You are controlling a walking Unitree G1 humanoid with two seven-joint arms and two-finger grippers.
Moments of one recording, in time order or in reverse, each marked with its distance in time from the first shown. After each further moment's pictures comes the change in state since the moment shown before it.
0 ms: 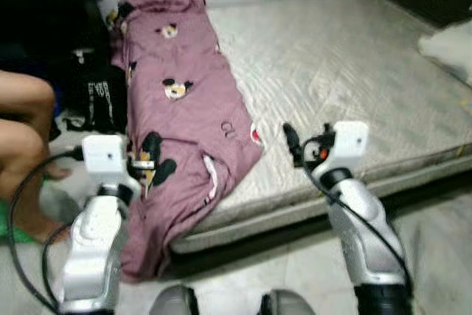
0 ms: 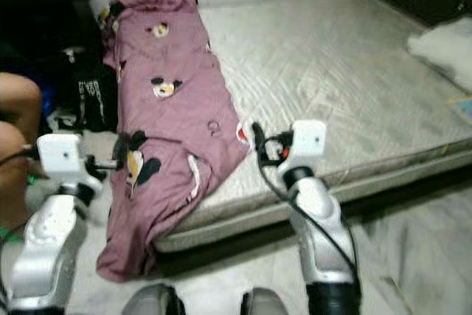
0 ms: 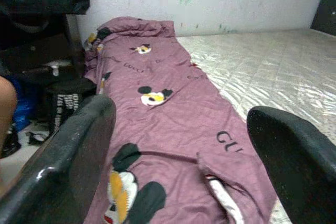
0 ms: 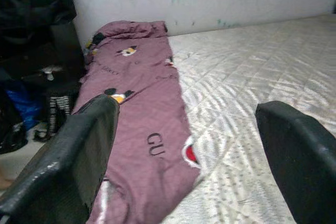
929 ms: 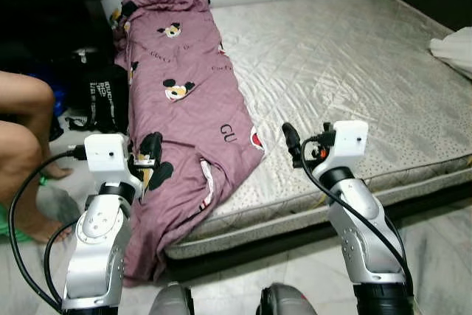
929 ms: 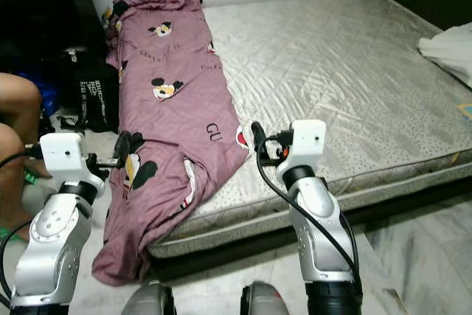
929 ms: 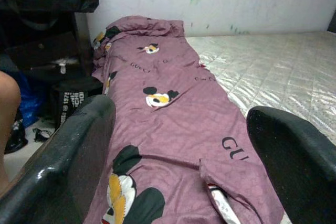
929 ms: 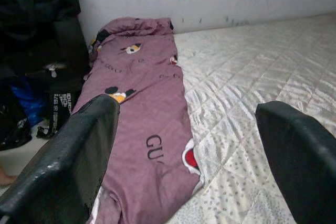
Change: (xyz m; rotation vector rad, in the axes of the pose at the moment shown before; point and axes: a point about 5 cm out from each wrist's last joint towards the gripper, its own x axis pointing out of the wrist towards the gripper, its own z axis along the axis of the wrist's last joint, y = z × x) left arm 0.004 0.001 0.004 0.001 -0.011 0.031; right arm 0.002 0.003 0.002 0.002 -0.004 0.008
